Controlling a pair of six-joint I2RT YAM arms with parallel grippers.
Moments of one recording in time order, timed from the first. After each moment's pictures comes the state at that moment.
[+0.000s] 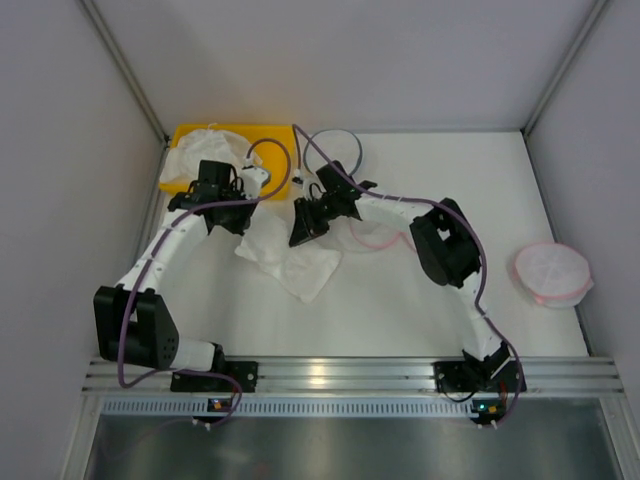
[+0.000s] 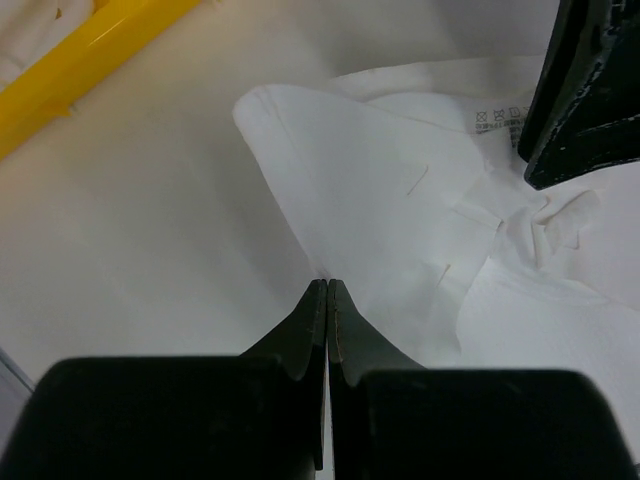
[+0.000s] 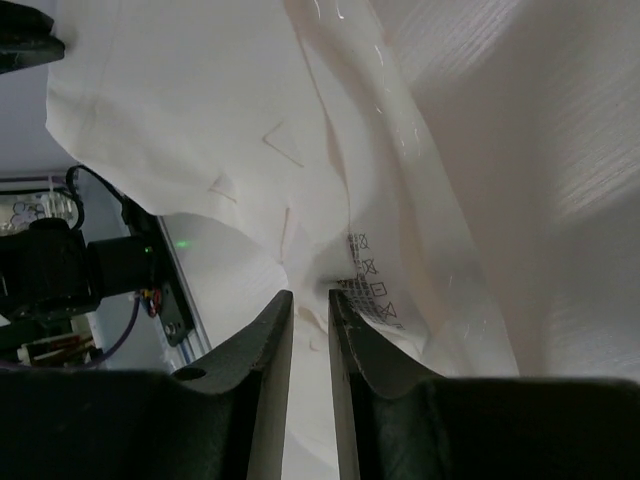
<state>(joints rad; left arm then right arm) -0.16 1.40 1.14 -0.67 0.18 0.40 0.70 2.23 1.70 -0.32 -0.77 0.38</state>
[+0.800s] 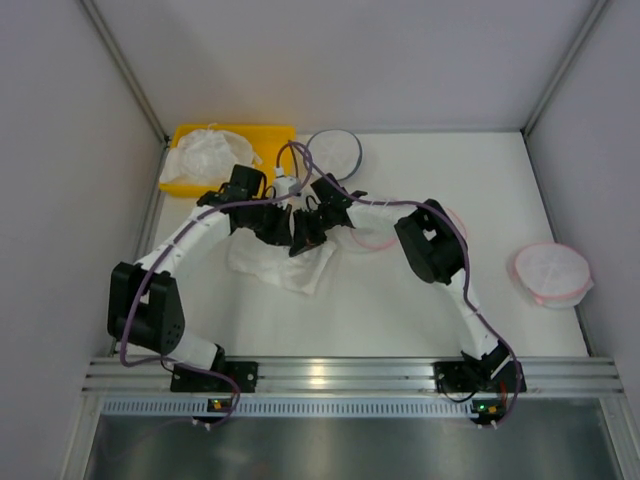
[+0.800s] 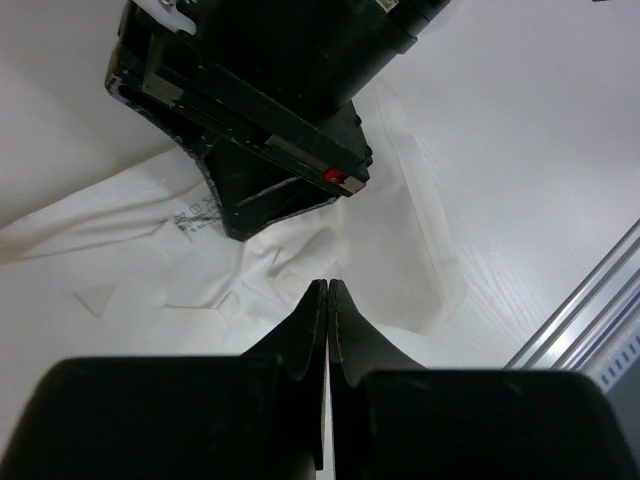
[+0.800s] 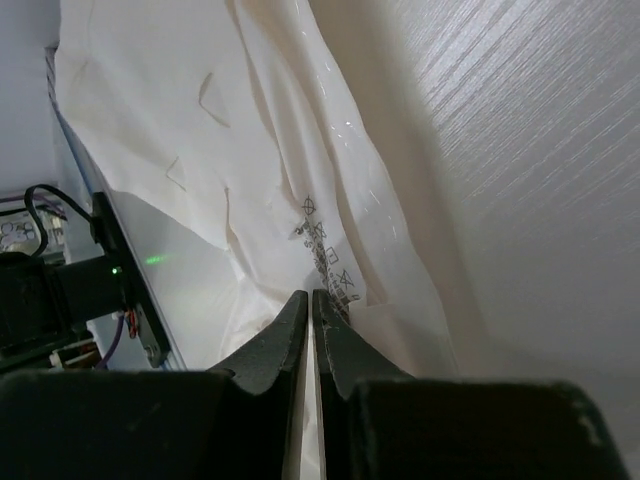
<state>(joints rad) -0.30 1.50 1.15 -0.66 0.52 0.18 0.72 2.35 1.73 -0.28 -0.75 0.45</state>
